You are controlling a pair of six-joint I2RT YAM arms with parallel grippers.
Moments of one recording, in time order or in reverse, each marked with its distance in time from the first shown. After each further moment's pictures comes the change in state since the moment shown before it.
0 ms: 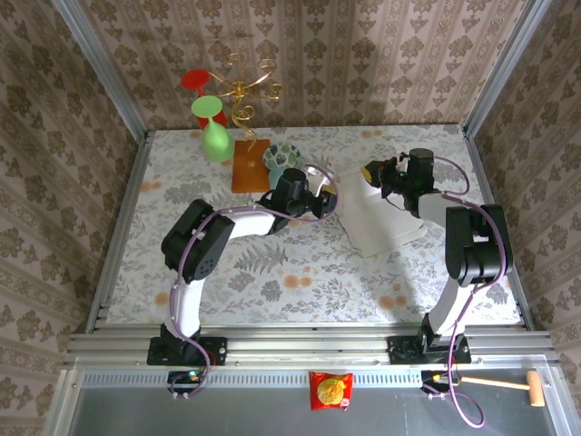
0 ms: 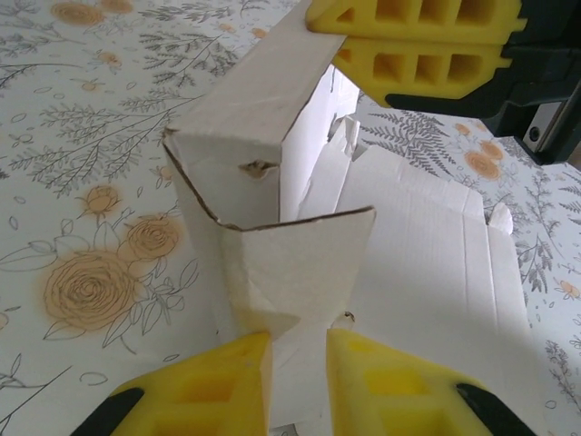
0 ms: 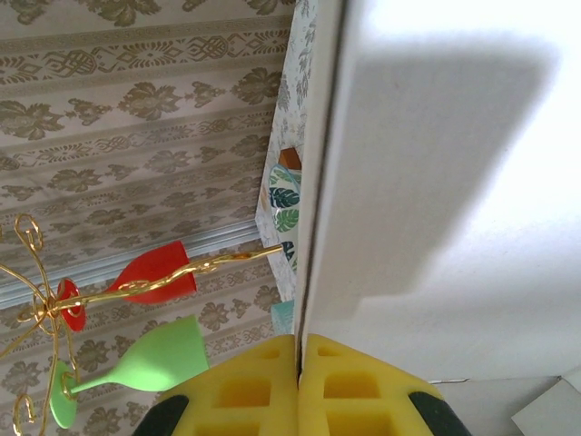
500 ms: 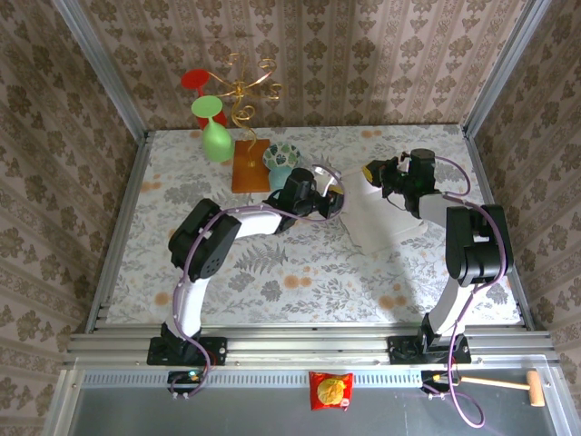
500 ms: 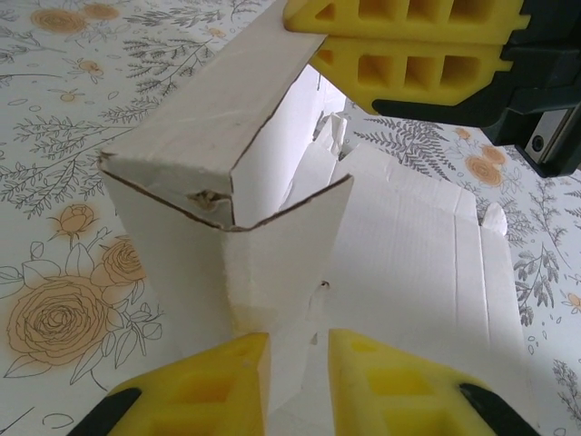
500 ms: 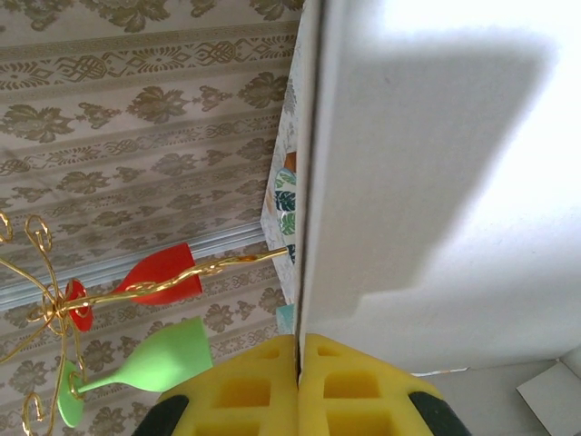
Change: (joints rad) left arm -0.032 0.043 0.061 -0.016 -0.041 0.002; right arm -0.003 0.000 -0.011 0.030 -0.003 0.007
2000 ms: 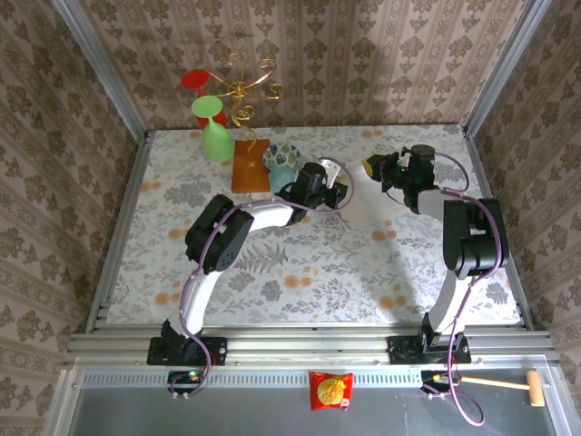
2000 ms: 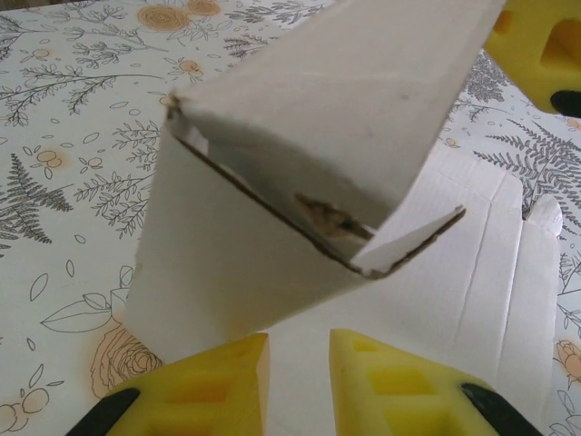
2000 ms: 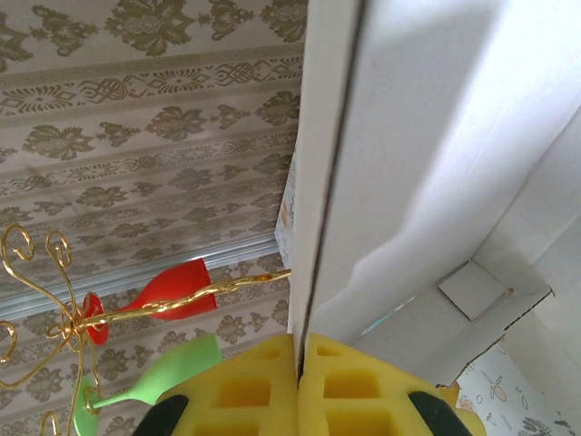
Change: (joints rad) left arm -0.002 0.146 0.209 -0.113 -0.195 -0.002; right arm -0.007 0.070 0.064 0.048 -0.002 0.027
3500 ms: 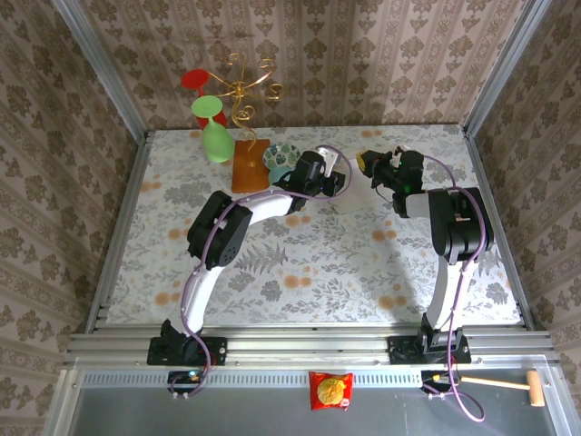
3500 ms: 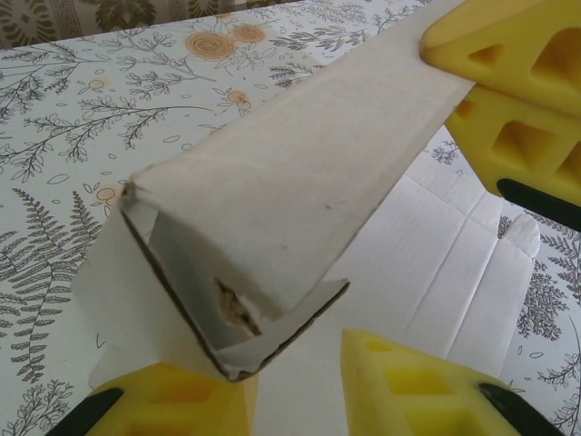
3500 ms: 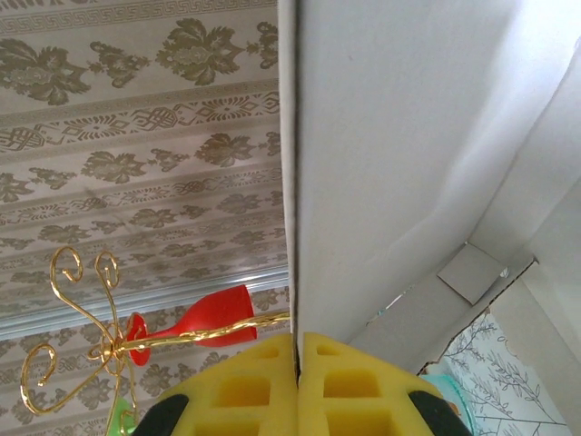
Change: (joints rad) left arm 0.042 0.048 0.132 -0.093 -0.005 0.004; right arm 0.046 0.156 0.002 0.359 0.089 0.158
